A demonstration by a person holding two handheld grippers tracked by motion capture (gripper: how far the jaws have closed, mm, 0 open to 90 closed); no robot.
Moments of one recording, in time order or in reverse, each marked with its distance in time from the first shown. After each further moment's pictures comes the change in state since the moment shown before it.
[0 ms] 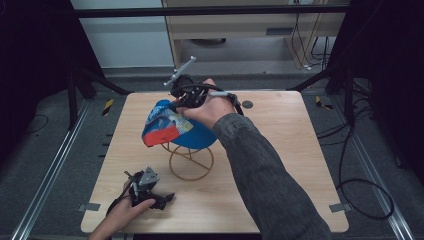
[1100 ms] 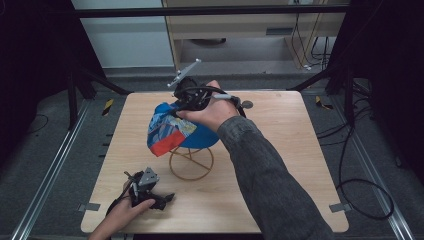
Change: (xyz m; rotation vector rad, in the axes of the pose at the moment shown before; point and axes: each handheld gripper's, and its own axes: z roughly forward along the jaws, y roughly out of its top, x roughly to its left) left arm 0.000 0.000 0.000 0.000 0.000 0.000; right arm 0.002 -0.008 -0.005 -0.036 -0.008 0.014
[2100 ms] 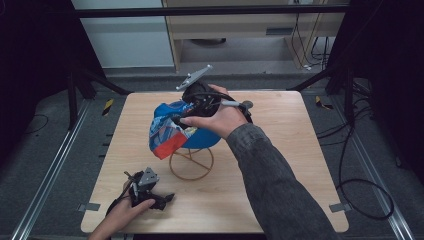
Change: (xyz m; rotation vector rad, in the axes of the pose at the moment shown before) left arm 0.000 0.000 0.000 0.000 0.000 -0.001; right arm 0.005 -0.018 -0.012 -0.048 -0.062 0.055
